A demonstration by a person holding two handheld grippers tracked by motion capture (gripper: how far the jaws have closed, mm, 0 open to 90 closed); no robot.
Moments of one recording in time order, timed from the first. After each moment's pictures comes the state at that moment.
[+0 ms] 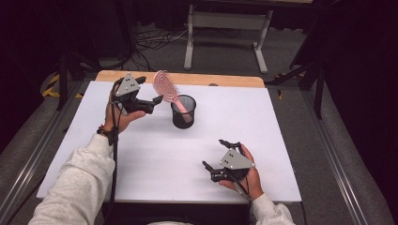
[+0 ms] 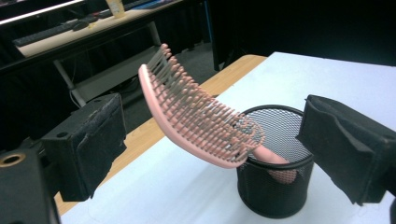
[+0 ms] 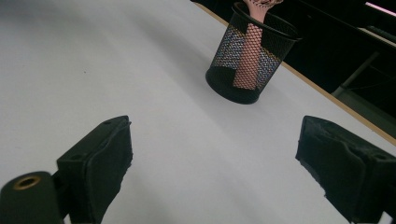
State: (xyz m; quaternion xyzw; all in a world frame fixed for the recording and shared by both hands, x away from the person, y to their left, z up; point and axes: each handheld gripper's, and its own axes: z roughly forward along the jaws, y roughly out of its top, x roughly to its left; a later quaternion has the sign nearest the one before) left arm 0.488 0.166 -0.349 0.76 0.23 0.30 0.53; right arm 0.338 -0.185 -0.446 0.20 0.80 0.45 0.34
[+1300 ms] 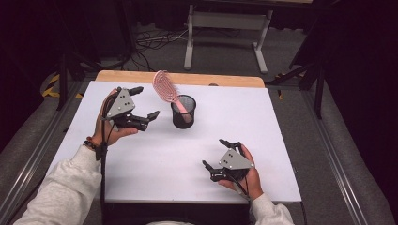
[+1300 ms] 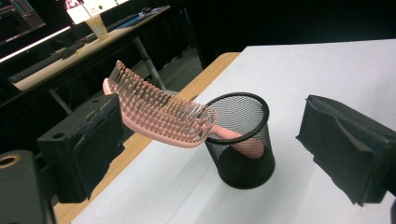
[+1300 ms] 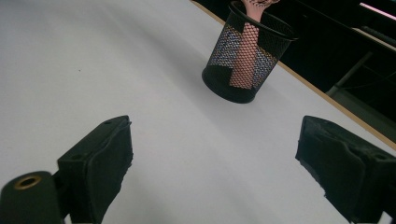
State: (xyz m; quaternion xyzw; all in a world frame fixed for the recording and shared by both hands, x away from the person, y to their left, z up) left arm 0.435 0.176 -0.349 0.78 0.15 0.32 0.52; right arm 0.338 -0.184 -0.446 0.20 0.80 0.45 0.35
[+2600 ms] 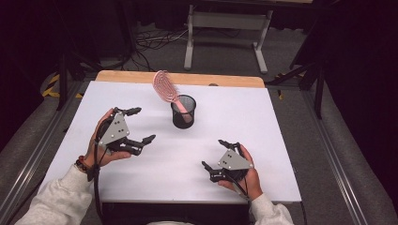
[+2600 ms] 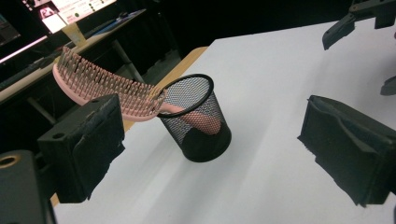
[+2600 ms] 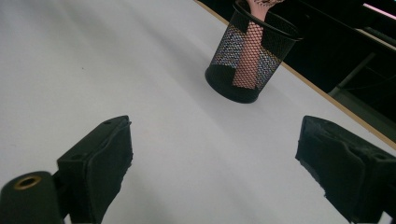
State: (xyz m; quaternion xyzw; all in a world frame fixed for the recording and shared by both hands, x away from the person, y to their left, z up) left arm 0.384 0.185 -0.375 0.79 0.11 0.31 0.52; right arm 0.337 -0.182 -0.447 0.19 0.80 0.44 0.35
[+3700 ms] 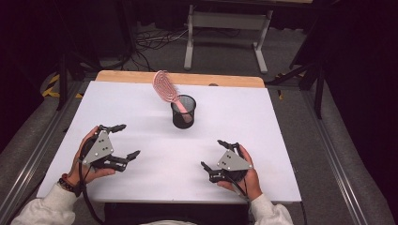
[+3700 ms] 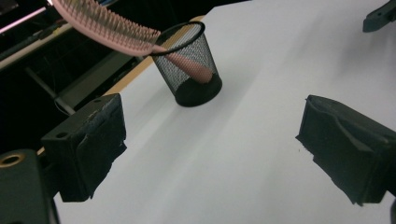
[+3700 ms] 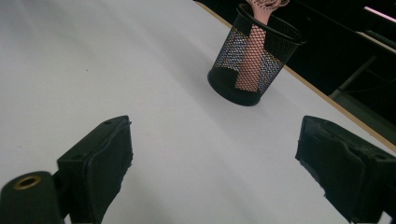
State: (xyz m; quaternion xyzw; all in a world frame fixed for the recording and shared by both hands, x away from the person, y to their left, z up) left arm 0.355 0.228 -0.416 0.81 0.14 0.31 0.49; right arm 0.335 -0.180 -0.447 0.19 0.80 0.45 0.35
